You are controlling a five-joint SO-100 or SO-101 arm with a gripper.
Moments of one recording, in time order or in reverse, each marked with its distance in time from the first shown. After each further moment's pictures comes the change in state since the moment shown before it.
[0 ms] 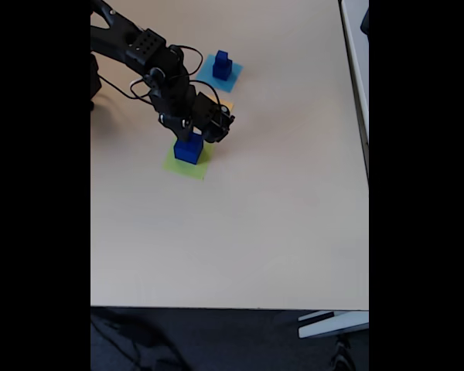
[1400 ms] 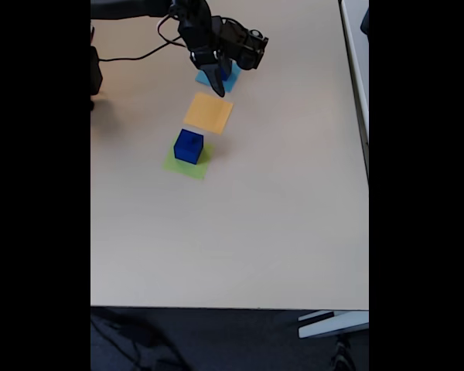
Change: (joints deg) arm -25.0 -1.8 -23.3 6.9 19.1
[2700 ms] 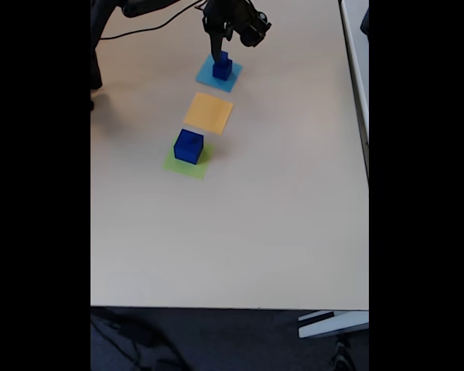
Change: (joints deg) arm -19.2 -26.8 -27.7 15.6 30.8
